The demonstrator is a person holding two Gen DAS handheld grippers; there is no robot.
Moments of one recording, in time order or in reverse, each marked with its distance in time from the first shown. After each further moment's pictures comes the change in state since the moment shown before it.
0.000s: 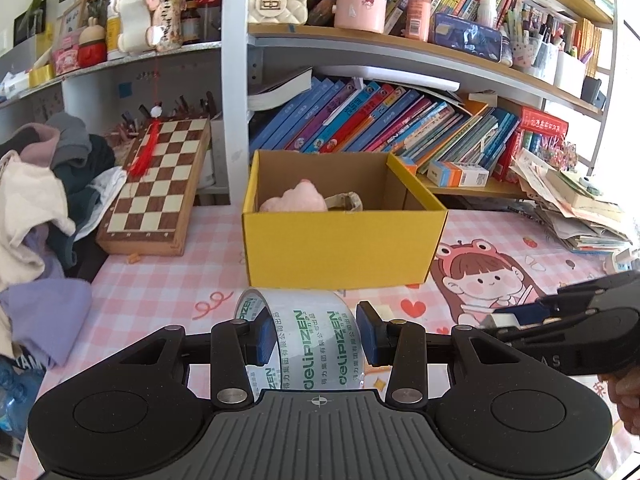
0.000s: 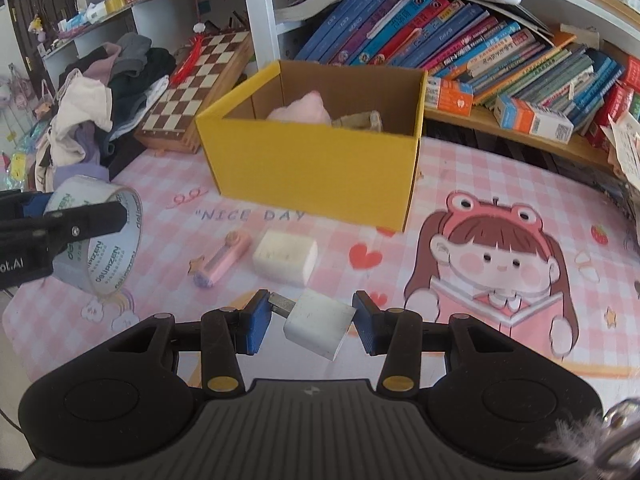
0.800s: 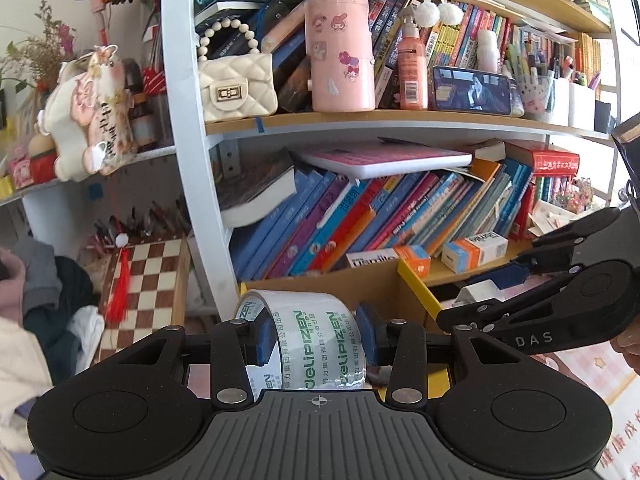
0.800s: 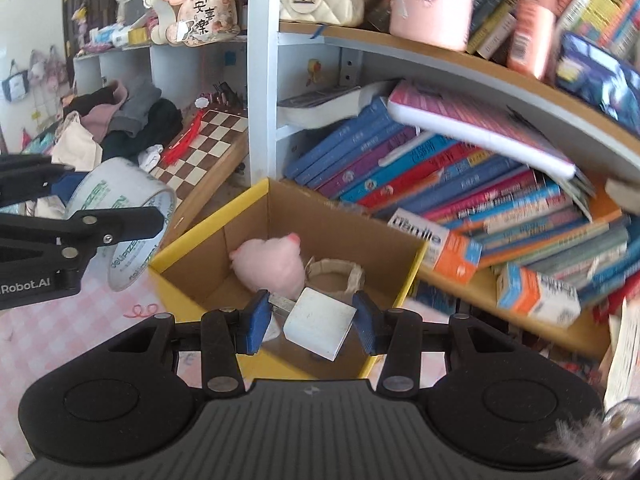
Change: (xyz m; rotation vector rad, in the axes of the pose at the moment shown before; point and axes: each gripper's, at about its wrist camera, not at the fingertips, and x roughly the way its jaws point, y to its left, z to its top) left arm 0.072 -0.010 0.128 0.130 -0.142 0.035; right arm 0.031 -0.041 0.163 -0.247 -0.129 0.019
